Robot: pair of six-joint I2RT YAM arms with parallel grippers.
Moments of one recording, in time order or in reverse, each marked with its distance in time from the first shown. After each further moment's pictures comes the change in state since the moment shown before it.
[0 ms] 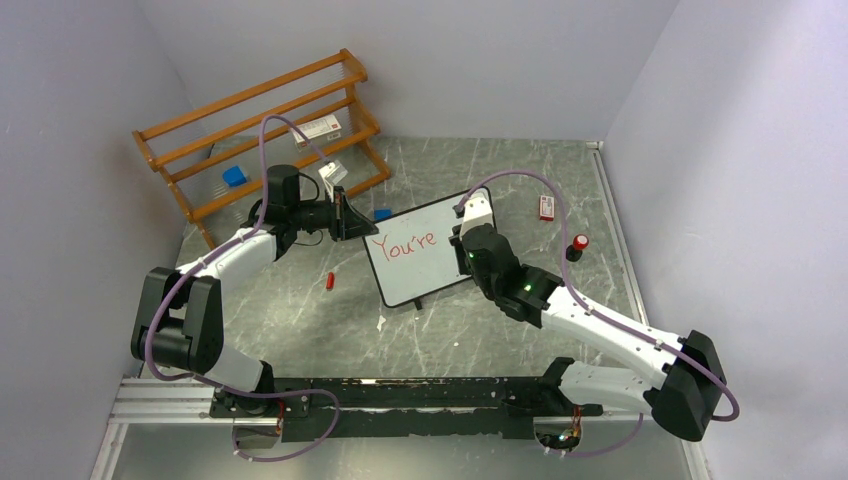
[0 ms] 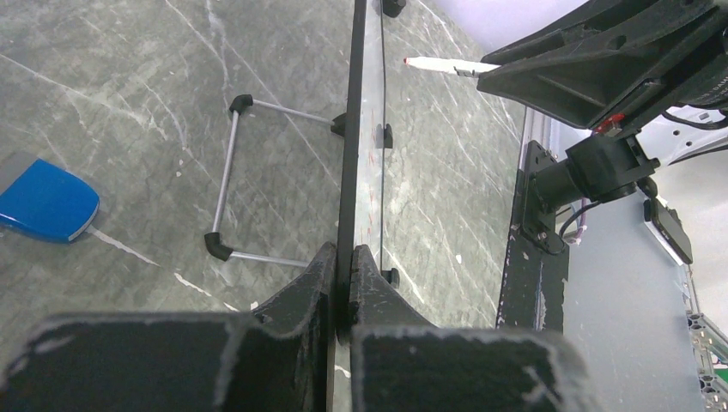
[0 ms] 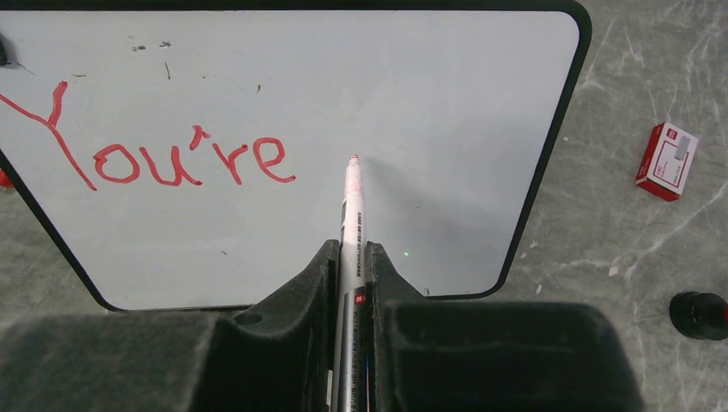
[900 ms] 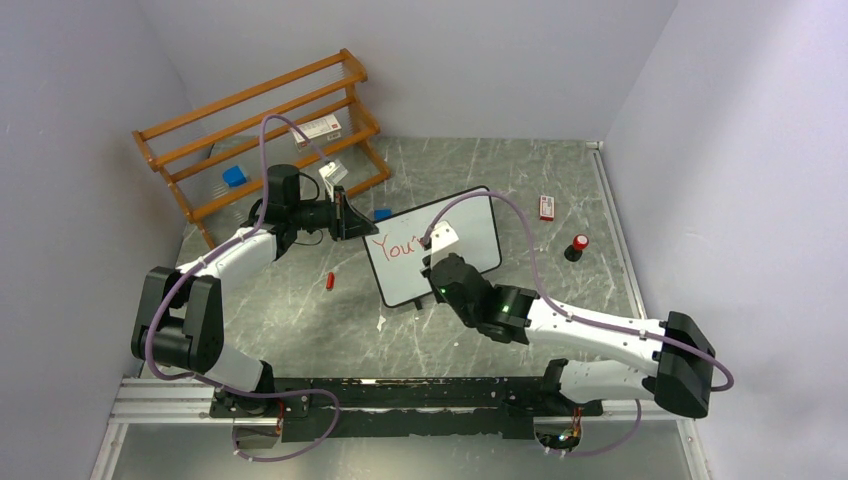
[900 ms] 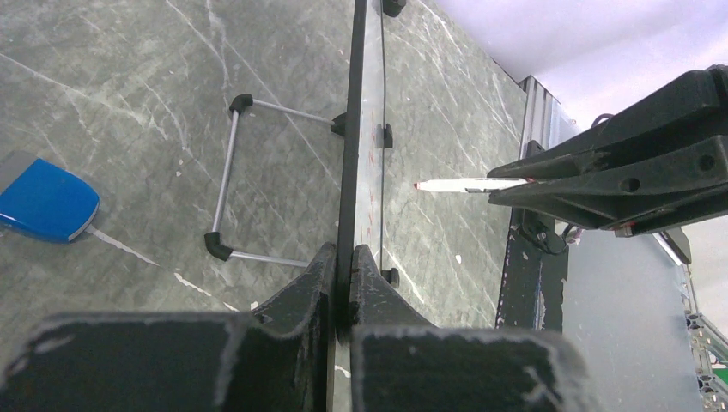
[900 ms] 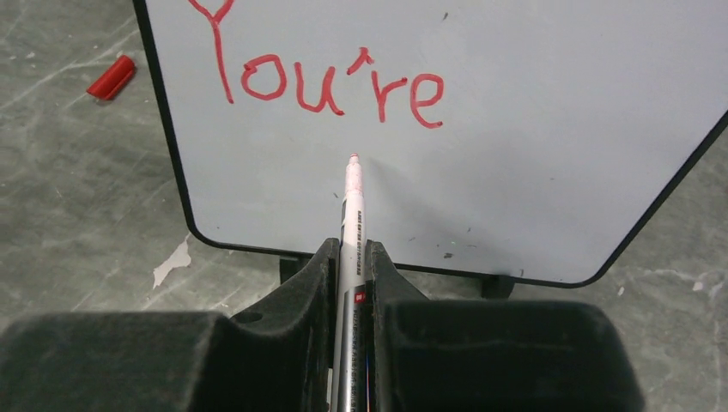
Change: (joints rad) left arm 0.000 0.003 0.004 -0.005 0.000 0.002; right arm 0.242 0.059 -0.025 0.015 0.074 0.053
